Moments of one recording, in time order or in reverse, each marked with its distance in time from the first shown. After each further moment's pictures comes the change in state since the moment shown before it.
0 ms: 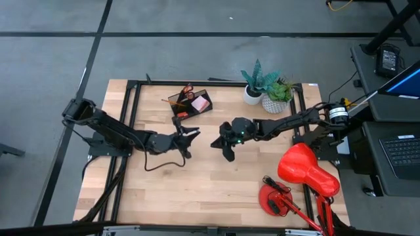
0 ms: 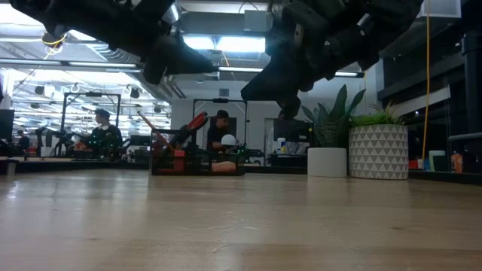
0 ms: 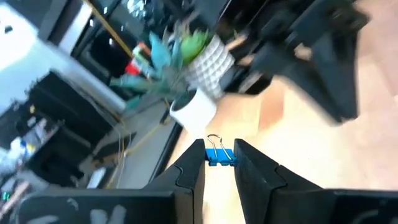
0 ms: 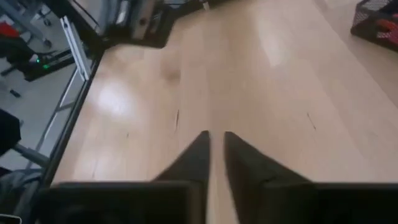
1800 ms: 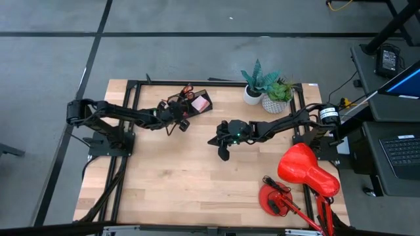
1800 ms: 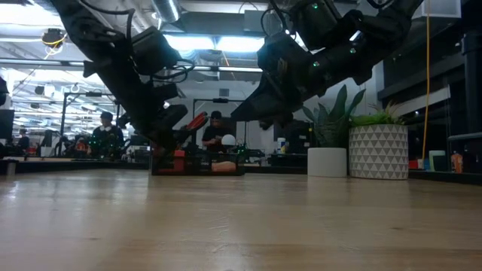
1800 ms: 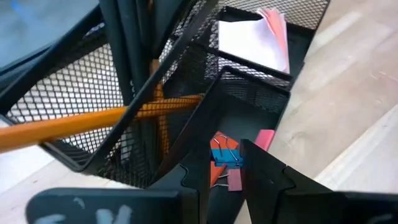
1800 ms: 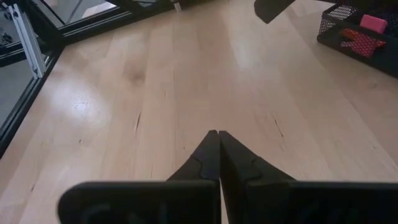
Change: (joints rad) left arm 0.528 0.027 0.000 -0.597 0.273 -0.955; right arm -0.003 0.106 -0.001 0.109 0.107 -0.066
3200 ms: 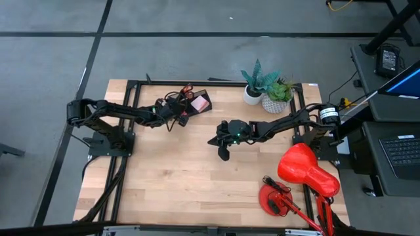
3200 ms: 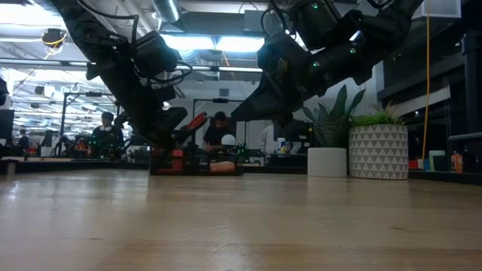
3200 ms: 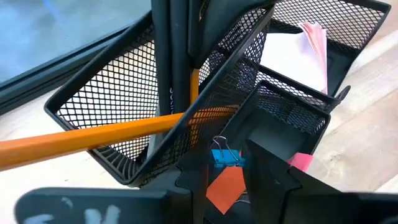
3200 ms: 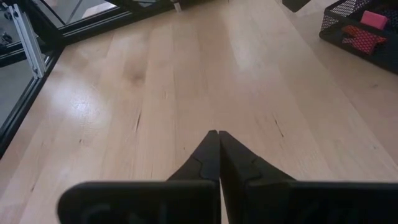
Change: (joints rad) left arm 0.063 0.000 0.000 -0.001 -0.035 -0.017; right arm 0.000 -0.001 0.000 -0.001 0.000 0.001
